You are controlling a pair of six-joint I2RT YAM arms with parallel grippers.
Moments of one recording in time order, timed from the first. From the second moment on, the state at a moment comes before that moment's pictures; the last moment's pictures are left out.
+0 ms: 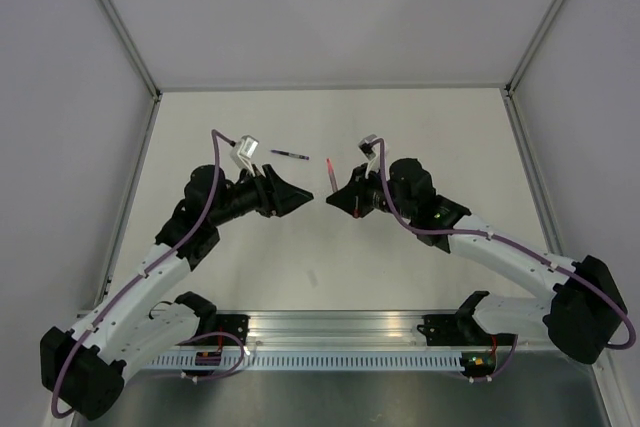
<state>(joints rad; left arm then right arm) -0.49 0.88 0.67 0.04 0.50 -0.71 0.76 1.22 0.79 0.14 -0.29 0.47</state>
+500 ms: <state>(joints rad) -0.77 0.93 0.51 -0.31 0.09 -0.91 0.65 0.98 0.63 -0.02 -0.18 0.41</state>
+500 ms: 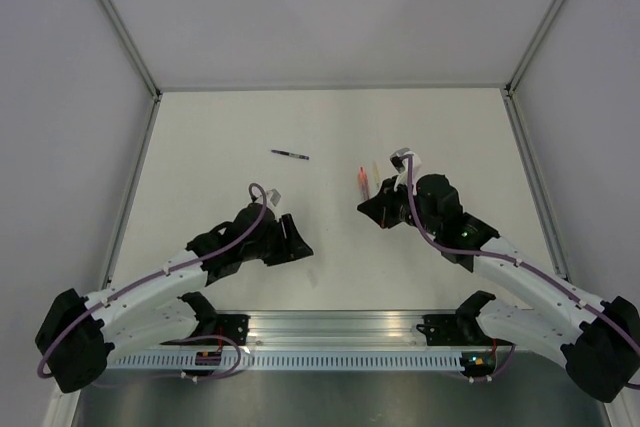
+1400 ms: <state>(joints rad) -0.86 1.21 0.90 -0.74 -0.34 -1.35 0.65 0.91 0.60 -0.04 -0.15 0.40</state>
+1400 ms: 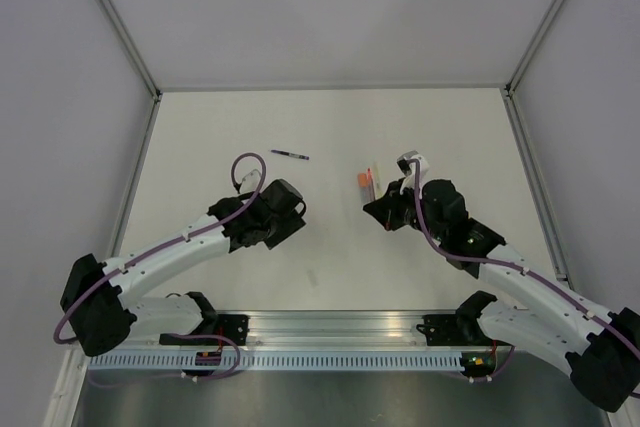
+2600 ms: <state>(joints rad) -0.65 1.13 0.76 -0.19 0.05 -0.76 0.64 0.64 0.54 0.09 -0.52 0.38</state>
